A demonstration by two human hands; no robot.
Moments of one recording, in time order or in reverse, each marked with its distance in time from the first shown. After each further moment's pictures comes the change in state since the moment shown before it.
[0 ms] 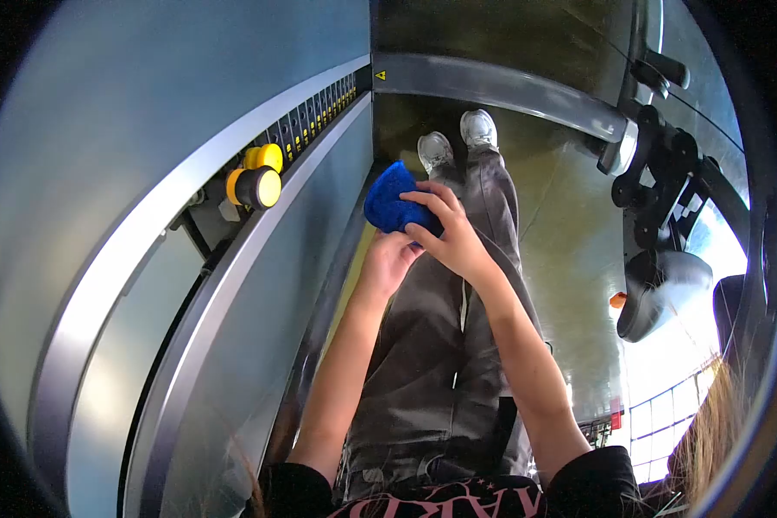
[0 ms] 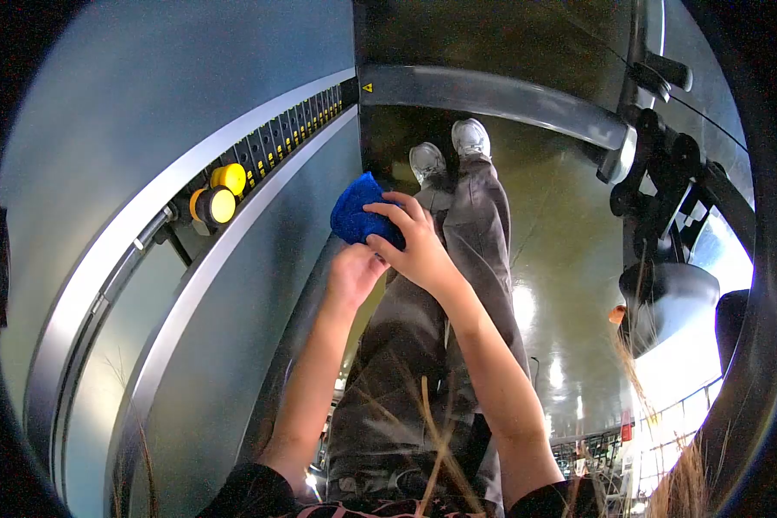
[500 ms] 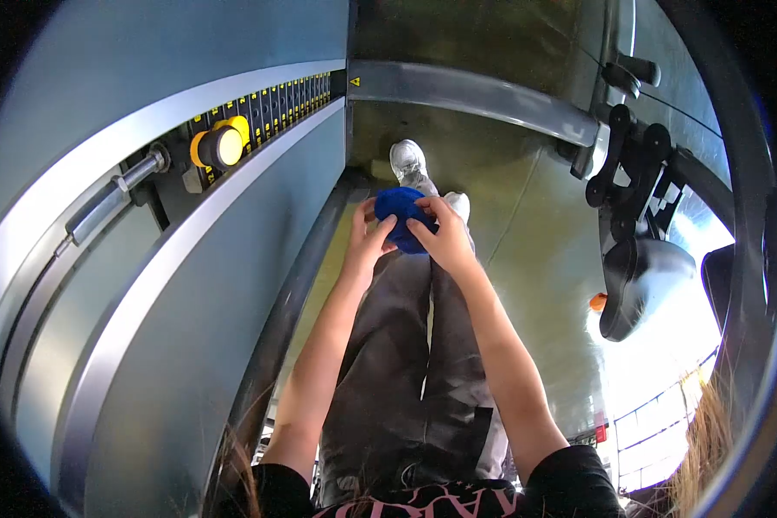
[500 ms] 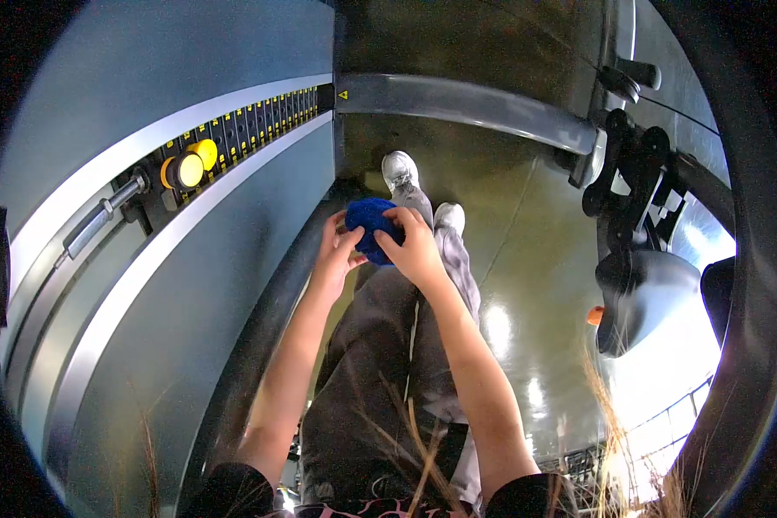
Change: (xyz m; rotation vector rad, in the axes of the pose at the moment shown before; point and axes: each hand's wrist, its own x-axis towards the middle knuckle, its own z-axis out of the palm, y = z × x) left_hand 0.012 -0.031 -0.013 0.562 0.254 0.100; right_hand -0.037 0.052 -0.009 -0.108 0.122 0.173
